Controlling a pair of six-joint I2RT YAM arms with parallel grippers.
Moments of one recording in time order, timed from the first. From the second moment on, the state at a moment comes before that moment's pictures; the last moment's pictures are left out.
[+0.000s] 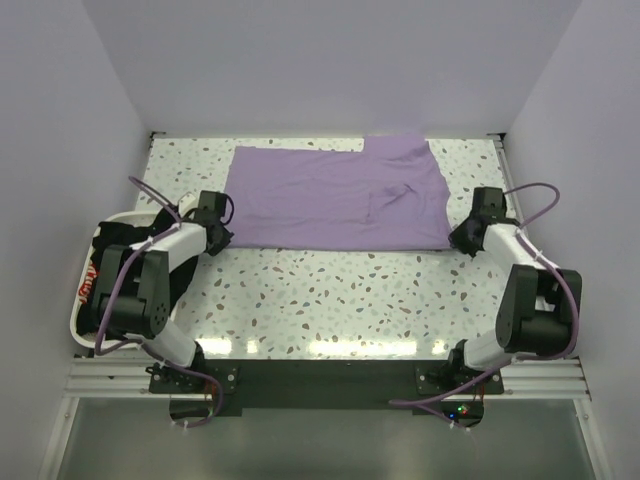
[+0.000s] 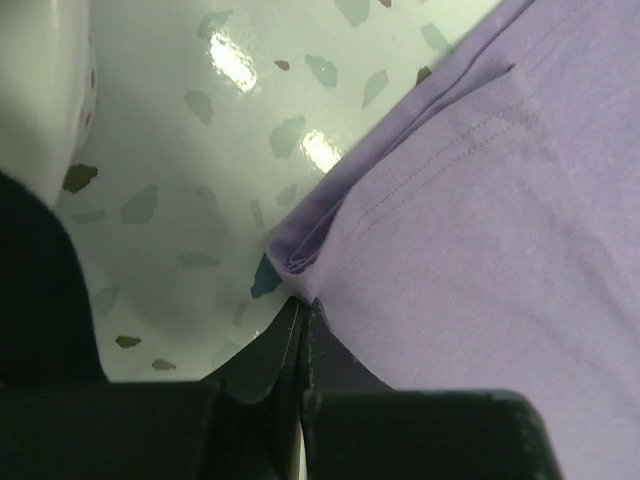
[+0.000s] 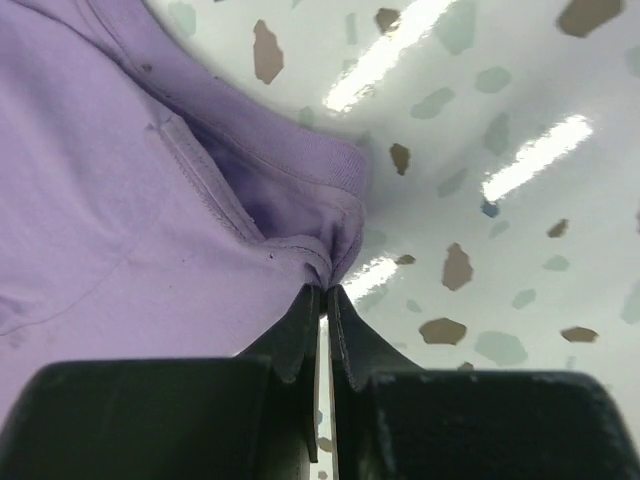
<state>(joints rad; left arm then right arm) -0.12 1.62 0.85 -0.28 -0.35 -0.88 -0.11 1.52 0.89 -0.40 0.12 0.69</state>
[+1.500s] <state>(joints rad) -0.24 1.60 1.22 -0.30 -0.35 -0.71 0.00 1.52 1.26 -0.47 -0.01 0.51</state>
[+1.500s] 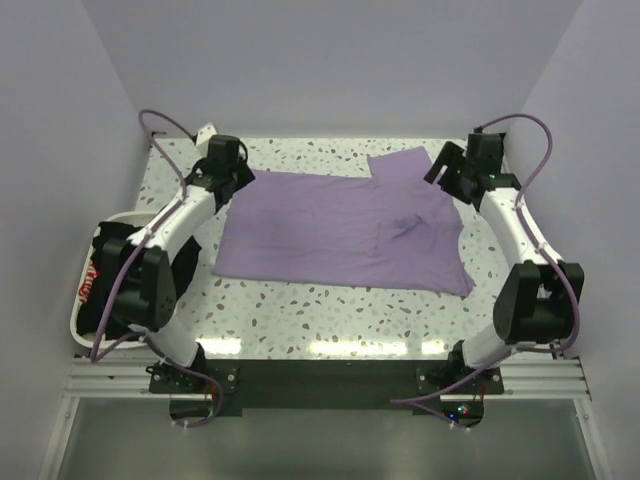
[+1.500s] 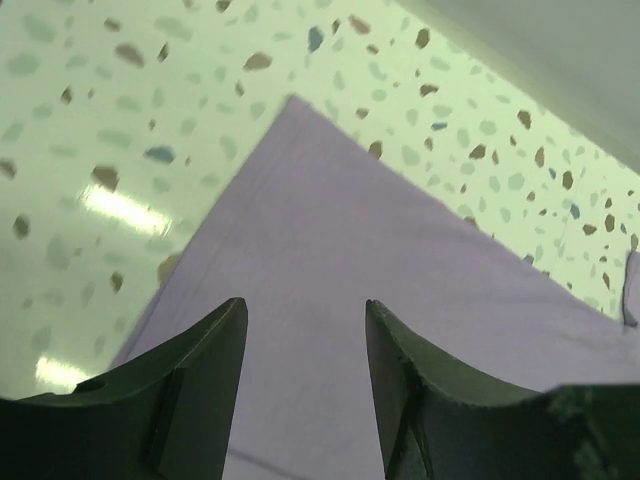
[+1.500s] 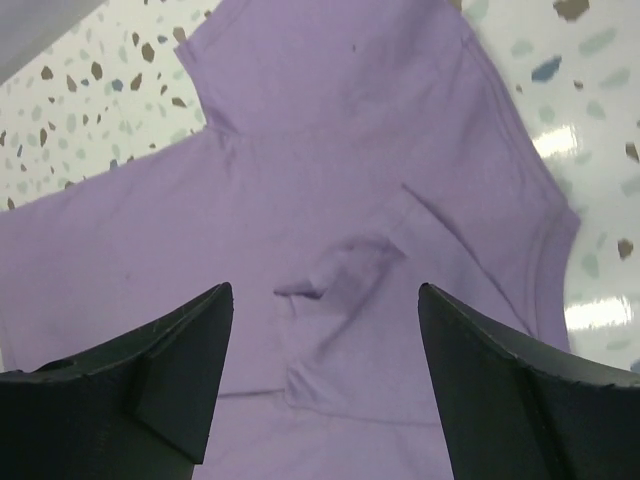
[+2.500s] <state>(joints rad) -0.17 2.42 1.99 -0.34 -0.40 -0.36 -0.01 2.02 1.65 -0.28 -0.02 0.40</state>
